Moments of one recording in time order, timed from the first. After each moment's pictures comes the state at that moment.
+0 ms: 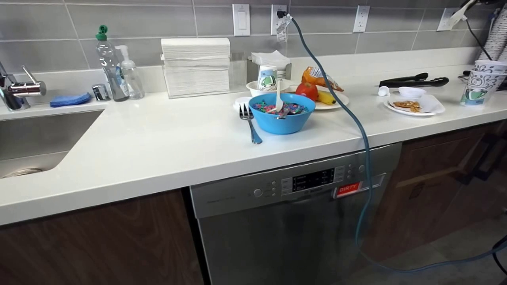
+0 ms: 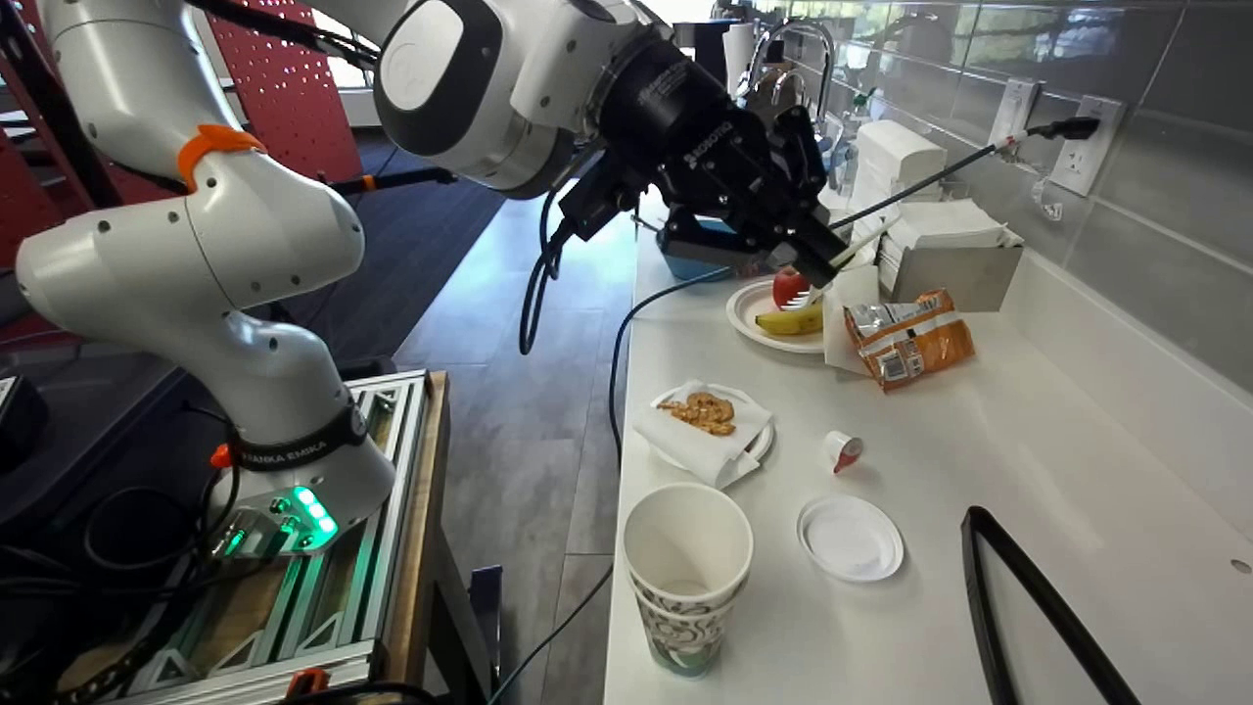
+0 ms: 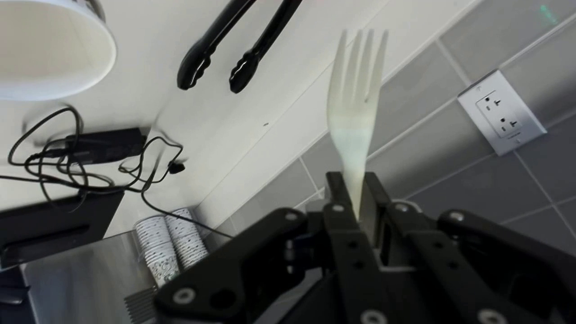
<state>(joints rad) -1.20 -0.65 0.73 -2.75 -0.13 3.20 1.15</state>
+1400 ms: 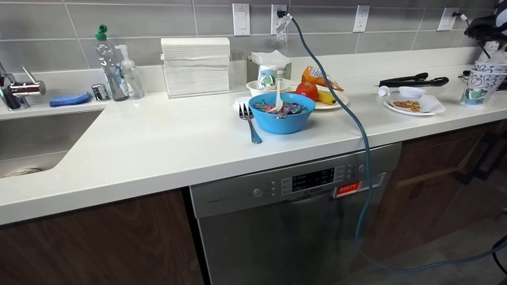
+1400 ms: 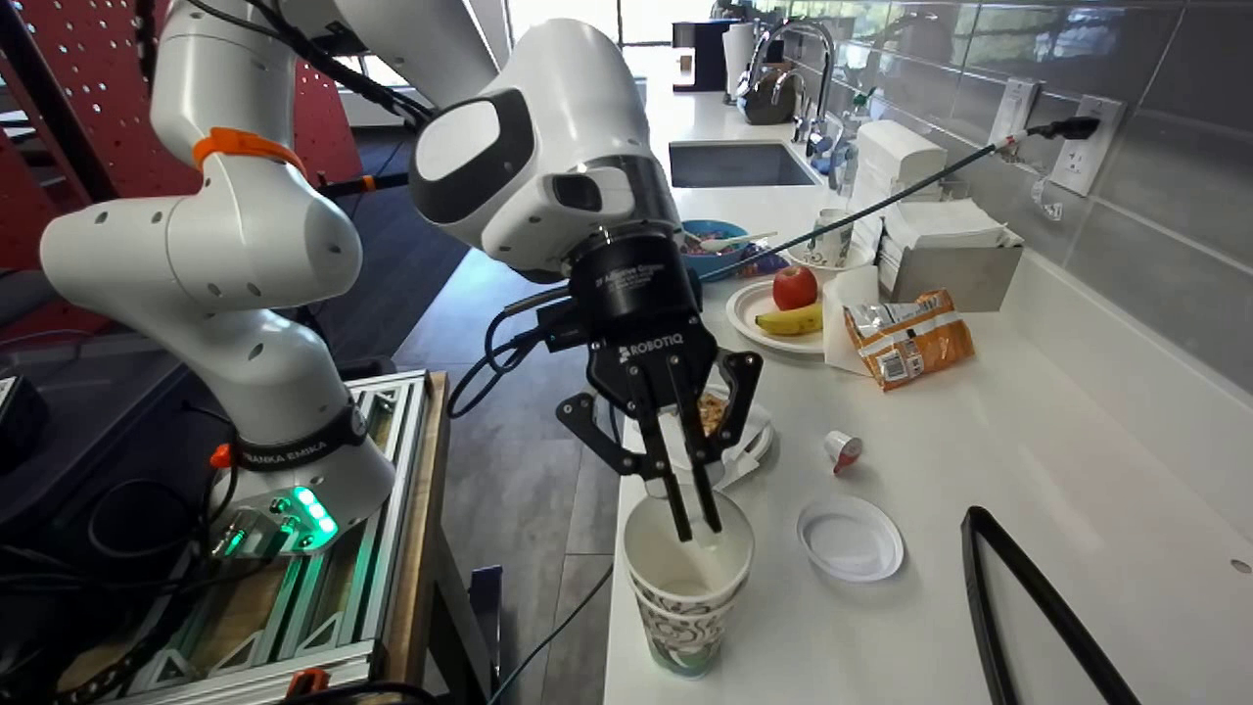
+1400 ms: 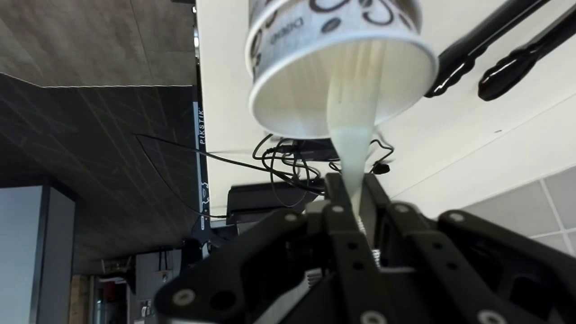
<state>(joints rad) -1.69 -0.80 1.19 -2.75 -0.01 2.93 1.24</state>
